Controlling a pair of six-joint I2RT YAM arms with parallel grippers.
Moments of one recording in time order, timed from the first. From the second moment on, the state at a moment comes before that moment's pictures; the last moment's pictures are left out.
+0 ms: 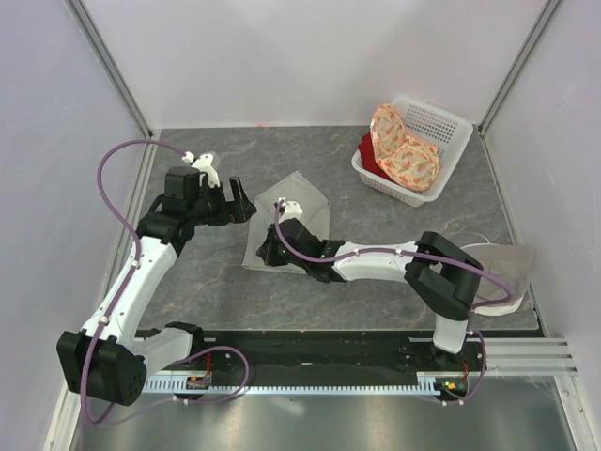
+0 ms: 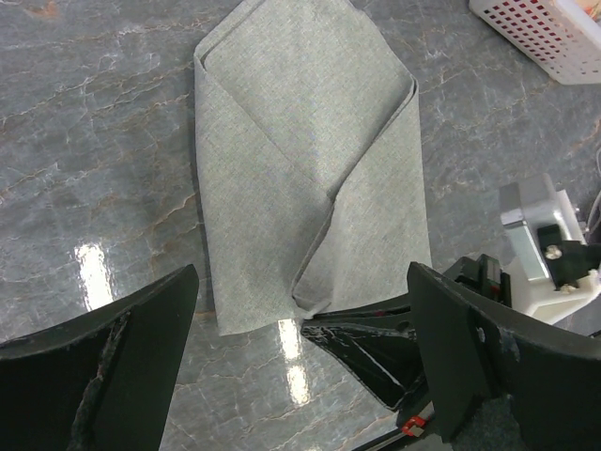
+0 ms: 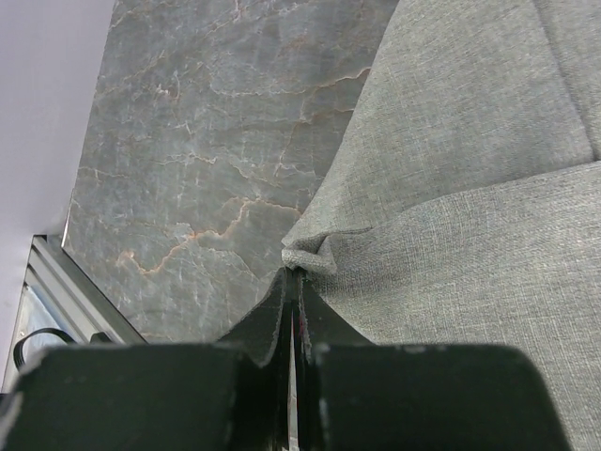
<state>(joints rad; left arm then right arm) -0.21 1.10 0.99 -0.52 0.22 -0.32 1.06 1.83 1.11 0.21 0.19 0.83</state>
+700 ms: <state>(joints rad) -0.21 1.11 0.99 -0.52 0.22 -0.32 1.07 1.96 1.19 0.23 0.19 0.76</state>
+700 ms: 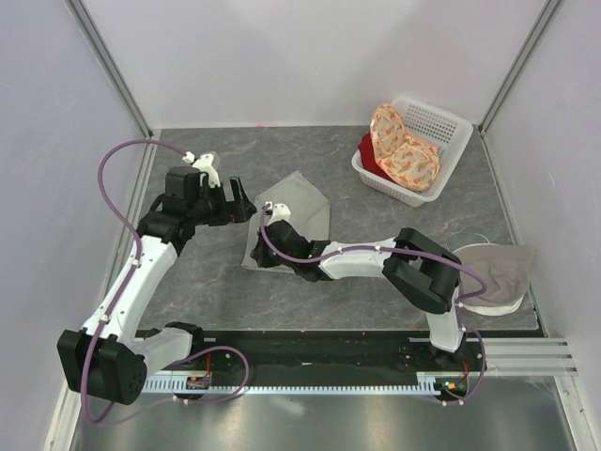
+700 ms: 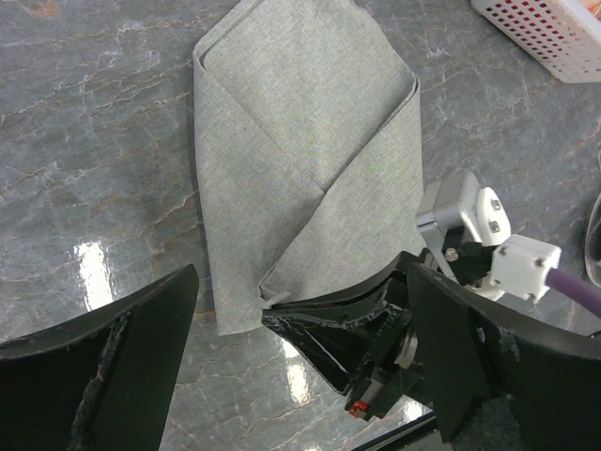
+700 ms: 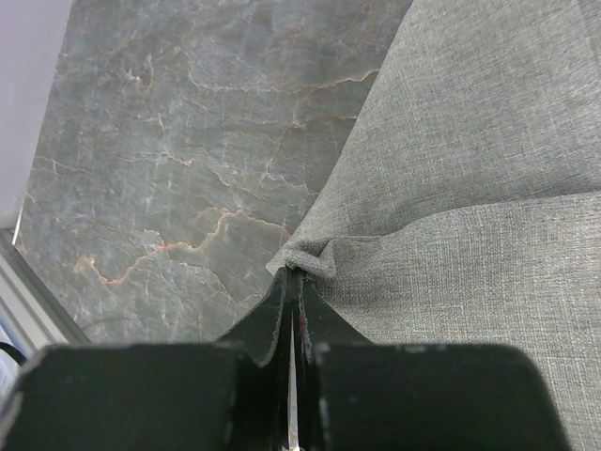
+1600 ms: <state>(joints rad) -0.19 1.11 0.74 -0.45 0.19 -0.46 0.86 1.42 0.78 0.15 0.12 0.66</state>
